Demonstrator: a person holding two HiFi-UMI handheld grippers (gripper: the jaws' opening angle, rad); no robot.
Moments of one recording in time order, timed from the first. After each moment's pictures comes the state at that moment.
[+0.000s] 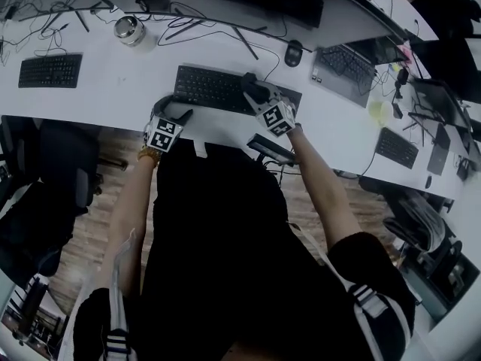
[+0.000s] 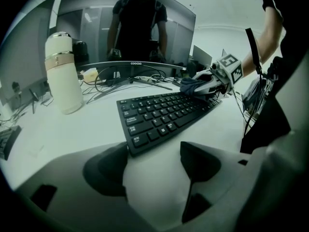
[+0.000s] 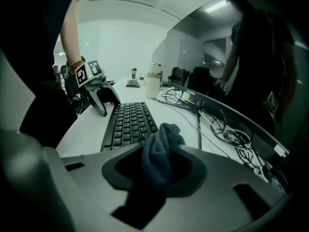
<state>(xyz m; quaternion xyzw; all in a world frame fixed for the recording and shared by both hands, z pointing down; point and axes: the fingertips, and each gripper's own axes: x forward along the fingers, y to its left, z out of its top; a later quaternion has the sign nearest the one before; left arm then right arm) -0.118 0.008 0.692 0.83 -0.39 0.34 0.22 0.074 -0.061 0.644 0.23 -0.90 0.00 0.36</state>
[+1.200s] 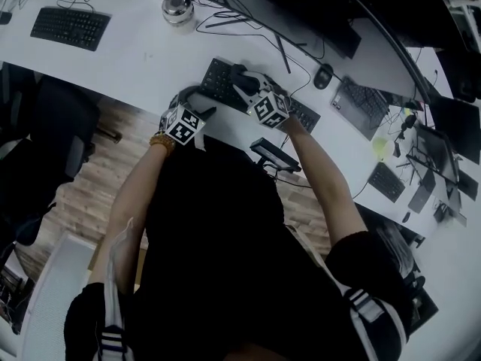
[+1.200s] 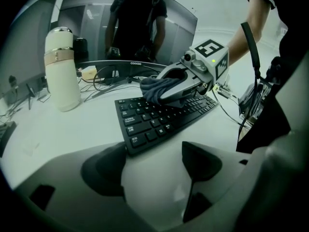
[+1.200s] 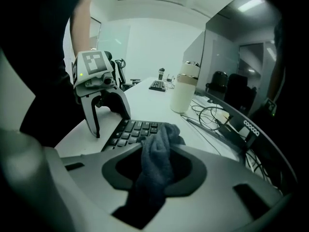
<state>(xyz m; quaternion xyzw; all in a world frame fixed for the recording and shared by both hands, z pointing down) -0.115 0.010 0.688 0.83 -0.38 0.33 0.24 -0.070 -0.070 0.647 0.06 -0.92 -0.07 0.37</state>
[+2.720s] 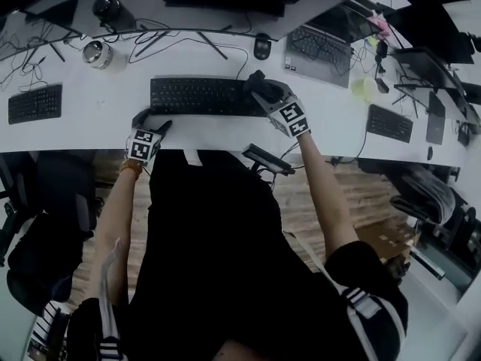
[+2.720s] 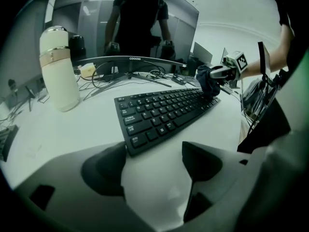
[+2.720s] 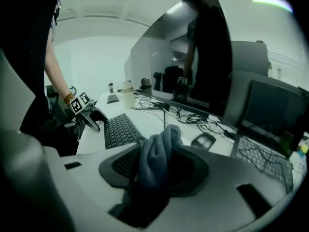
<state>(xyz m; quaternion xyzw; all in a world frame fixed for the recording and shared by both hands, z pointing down) -0.122 0.009 0.695 0.82 -0.37 0.36 0.24 0.180 -0.062 0.588 0.33 -0.89 0.13 0.30</state>
